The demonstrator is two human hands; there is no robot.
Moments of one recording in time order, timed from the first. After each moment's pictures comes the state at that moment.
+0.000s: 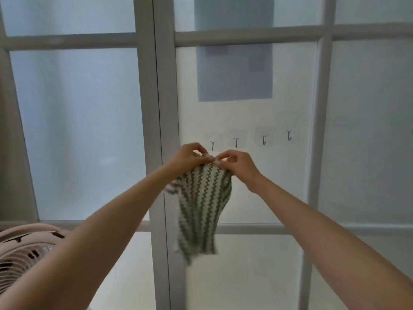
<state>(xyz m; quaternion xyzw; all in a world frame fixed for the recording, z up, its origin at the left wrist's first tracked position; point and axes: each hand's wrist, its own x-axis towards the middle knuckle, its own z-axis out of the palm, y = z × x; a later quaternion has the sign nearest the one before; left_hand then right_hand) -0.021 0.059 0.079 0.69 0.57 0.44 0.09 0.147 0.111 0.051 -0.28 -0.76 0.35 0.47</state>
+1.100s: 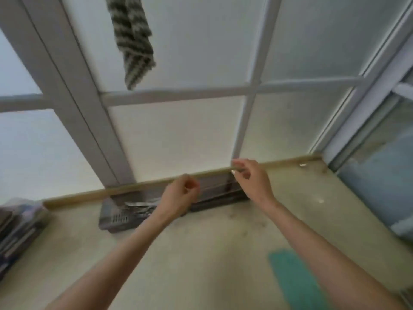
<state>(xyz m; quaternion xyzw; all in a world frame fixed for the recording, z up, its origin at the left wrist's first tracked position) 0.102 -0.026 -0.257 0.63 0.61 0.33 0.35 0.313 0.029 -0.273 -0.58 -0.69 0.21 0.38</state>
